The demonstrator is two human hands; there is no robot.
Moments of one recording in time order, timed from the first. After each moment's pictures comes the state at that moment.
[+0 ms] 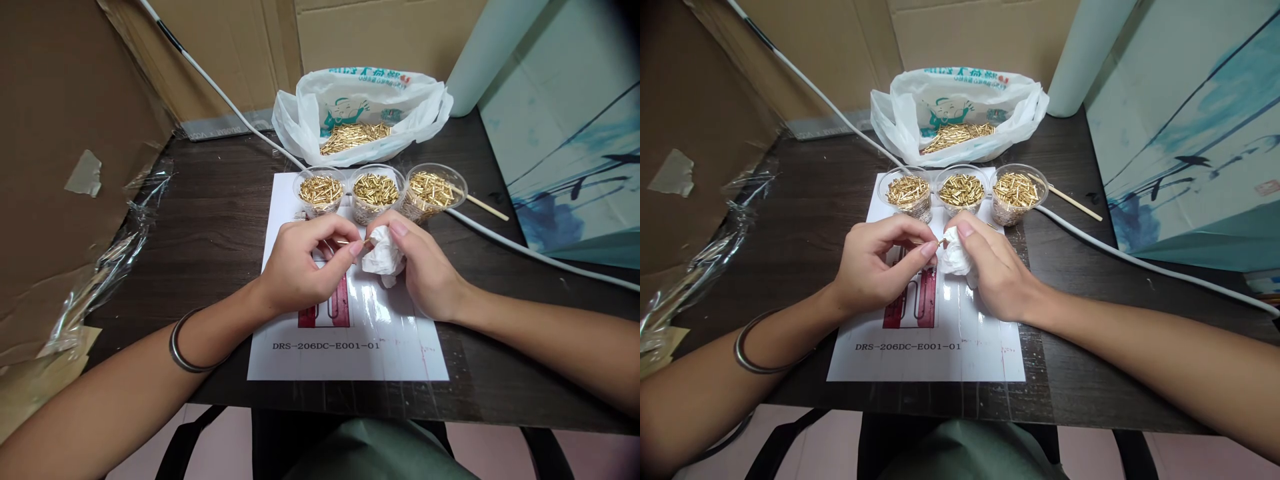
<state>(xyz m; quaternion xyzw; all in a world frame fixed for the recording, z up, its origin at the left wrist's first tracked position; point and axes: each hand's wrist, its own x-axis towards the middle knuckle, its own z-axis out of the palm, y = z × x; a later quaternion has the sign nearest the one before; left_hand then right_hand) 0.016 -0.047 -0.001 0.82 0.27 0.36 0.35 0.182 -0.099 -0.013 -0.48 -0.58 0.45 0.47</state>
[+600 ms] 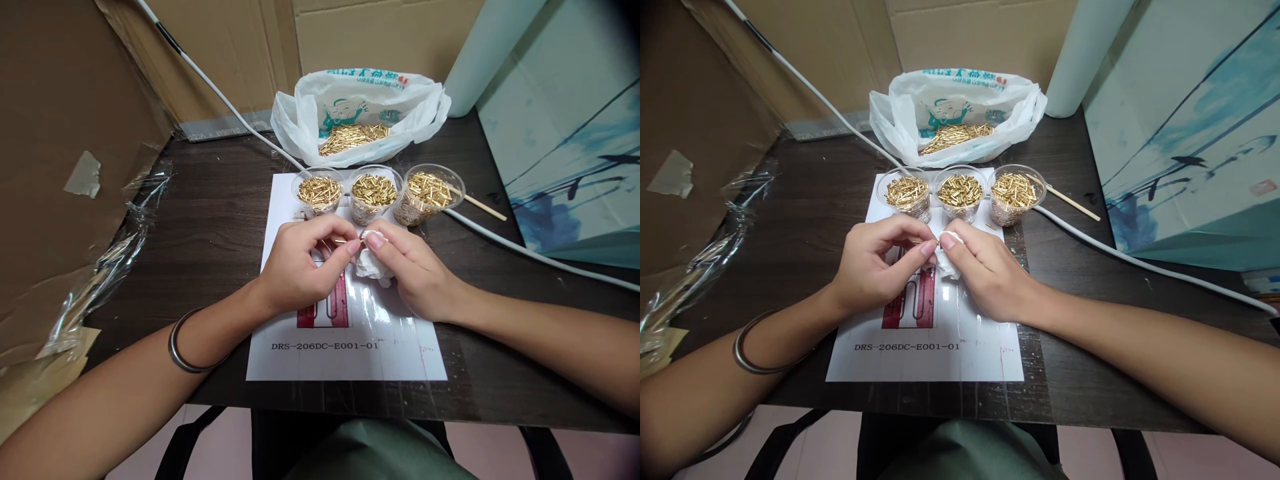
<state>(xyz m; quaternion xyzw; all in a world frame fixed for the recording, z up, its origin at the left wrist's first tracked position) 0.016 -0.047 0.000 0.82 0.27 0.36 0.36 0.186 -0.099 -0.011 -0.49 -0.66 0.41 0.40</state>
